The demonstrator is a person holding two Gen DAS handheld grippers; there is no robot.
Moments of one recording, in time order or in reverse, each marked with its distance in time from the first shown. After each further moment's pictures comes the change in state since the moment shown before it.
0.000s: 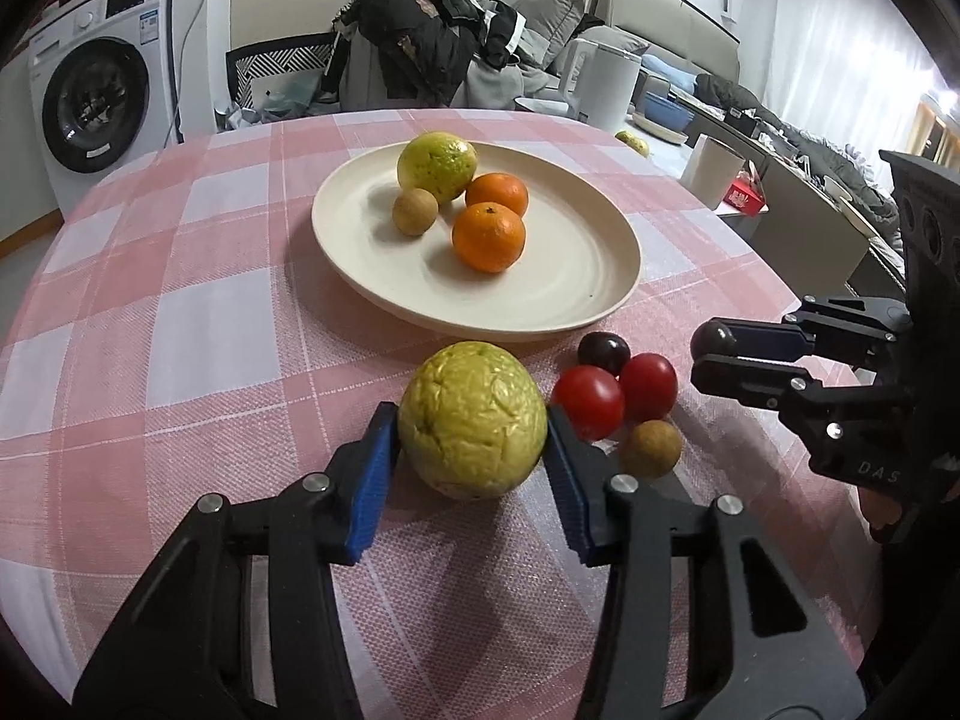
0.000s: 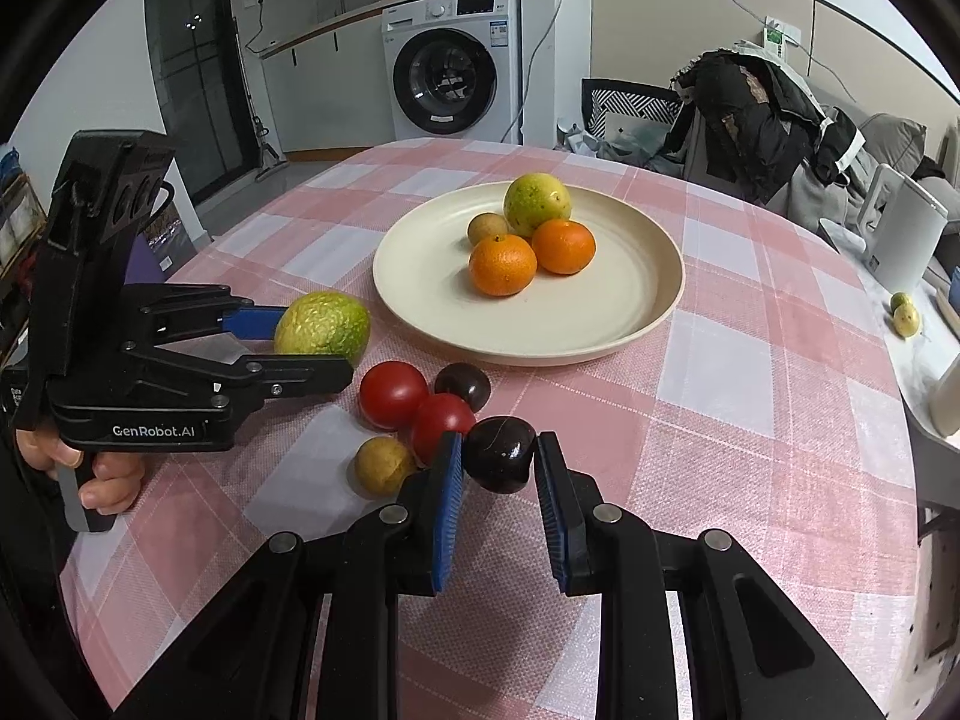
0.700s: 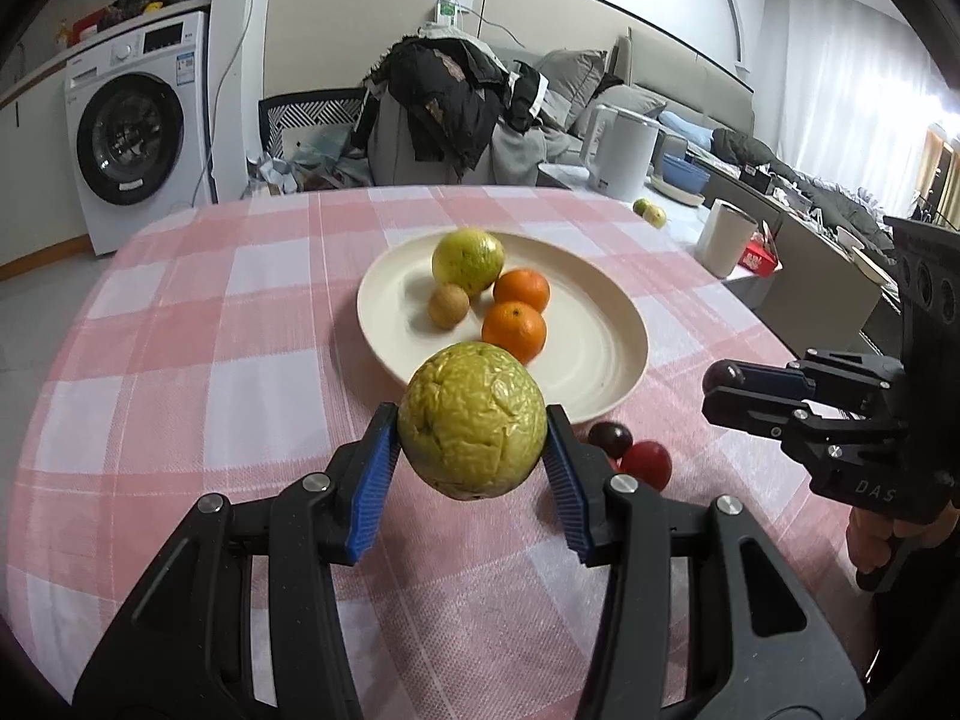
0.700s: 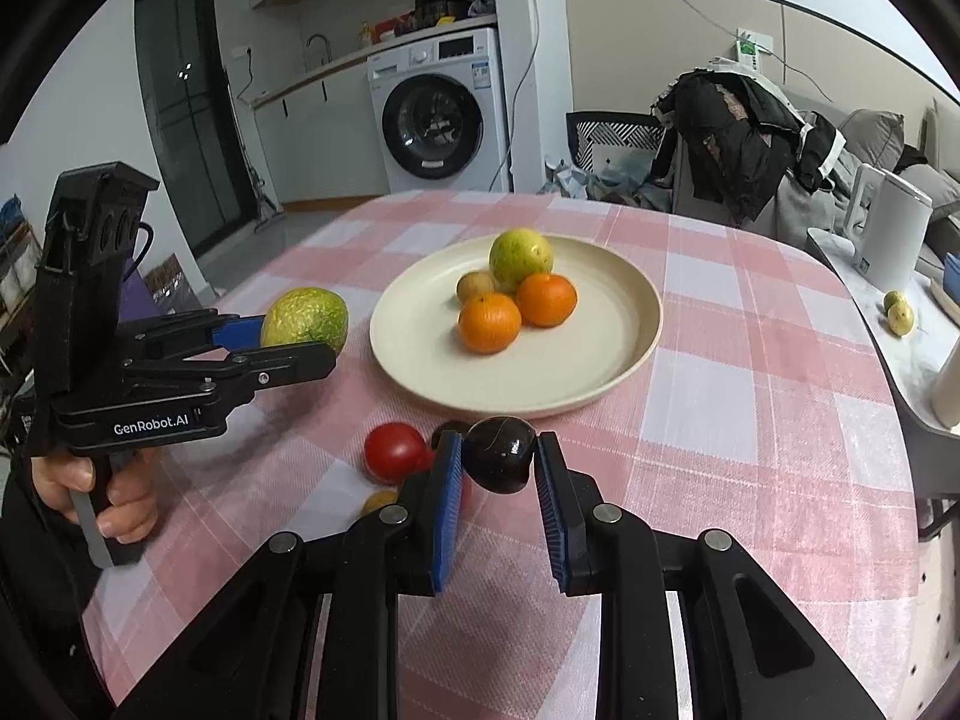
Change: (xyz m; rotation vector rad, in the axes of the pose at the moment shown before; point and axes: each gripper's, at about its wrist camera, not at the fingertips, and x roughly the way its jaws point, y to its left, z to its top) left arm -0.039 0.006 0.026 -0.029 -0.150 0.057; right arm -0.015 -0.011 0.010 0.073 -0.111 0.021
